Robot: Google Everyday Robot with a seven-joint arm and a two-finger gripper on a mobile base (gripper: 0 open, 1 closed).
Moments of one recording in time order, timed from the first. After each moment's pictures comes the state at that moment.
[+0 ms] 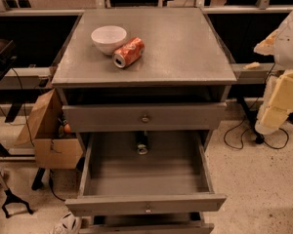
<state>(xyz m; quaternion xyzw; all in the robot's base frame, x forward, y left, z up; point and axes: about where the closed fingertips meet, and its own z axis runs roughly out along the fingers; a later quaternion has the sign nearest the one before) 0.438 -0.217 0.976 -0.60 0.78 -0.03 0.16</state>
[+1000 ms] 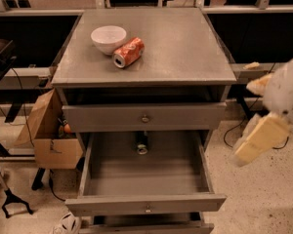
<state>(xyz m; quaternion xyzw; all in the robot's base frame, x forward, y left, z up) 0.414 -0.193 0.915 -0.53 0.82 0.06 0.23</state>
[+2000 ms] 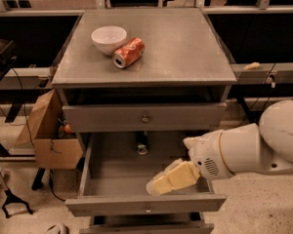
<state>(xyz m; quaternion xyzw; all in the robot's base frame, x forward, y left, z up) 0.394 -0.061 0.790 -0.38 0.84 0.28 0.28</state>
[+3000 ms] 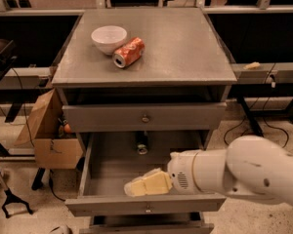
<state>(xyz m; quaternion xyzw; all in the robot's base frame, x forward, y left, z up) 0.406 -0.020 0.737 -0.29 0.85 0.30 0.31</state>
